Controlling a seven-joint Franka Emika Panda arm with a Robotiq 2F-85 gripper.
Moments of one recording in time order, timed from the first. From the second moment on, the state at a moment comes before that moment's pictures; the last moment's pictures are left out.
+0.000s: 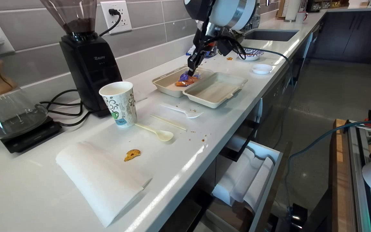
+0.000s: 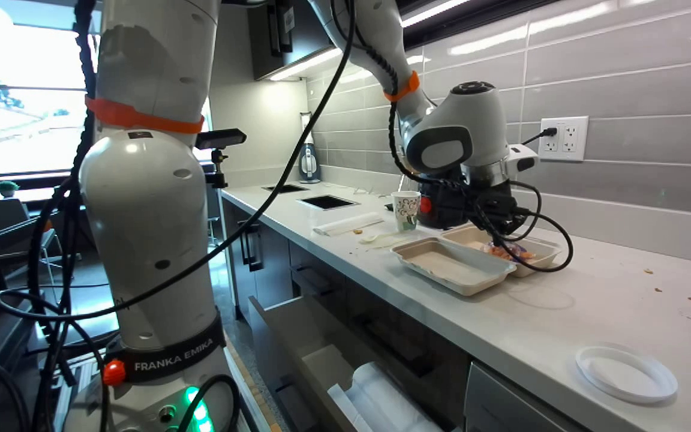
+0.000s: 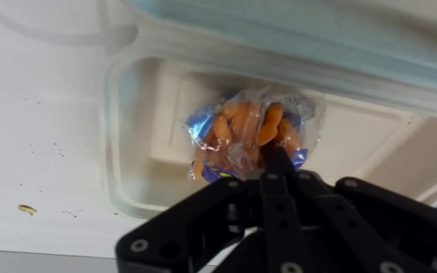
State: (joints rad) arm -0.01 0.24 -0.10 -2.27 0.66 2.93 -0.90
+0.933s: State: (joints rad) arm -0.08 0.31 -0.03 -2.22 0.72 3.01 -1.00
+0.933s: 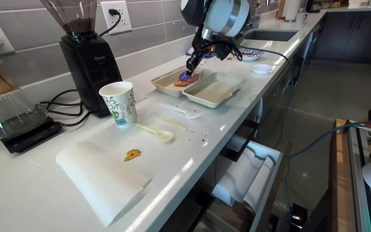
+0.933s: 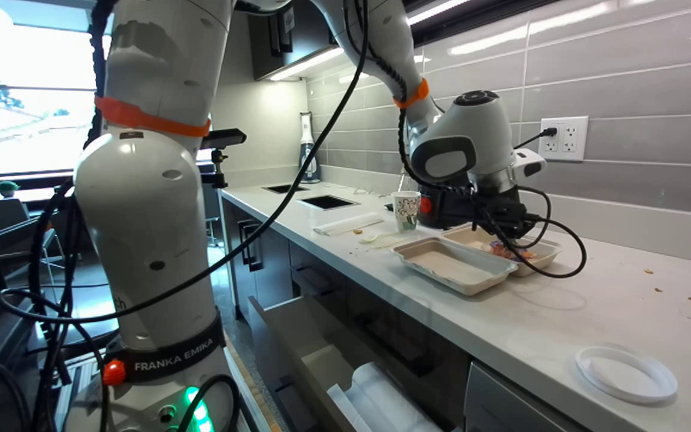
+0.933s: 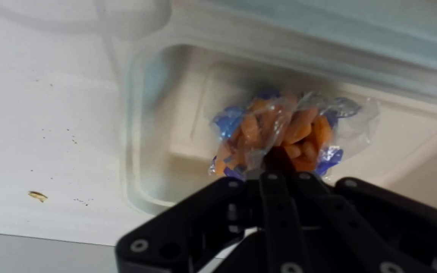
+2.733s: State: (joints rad) arm -0.15 0.34 0.05 -2.20 0.72 3.01 -1.01
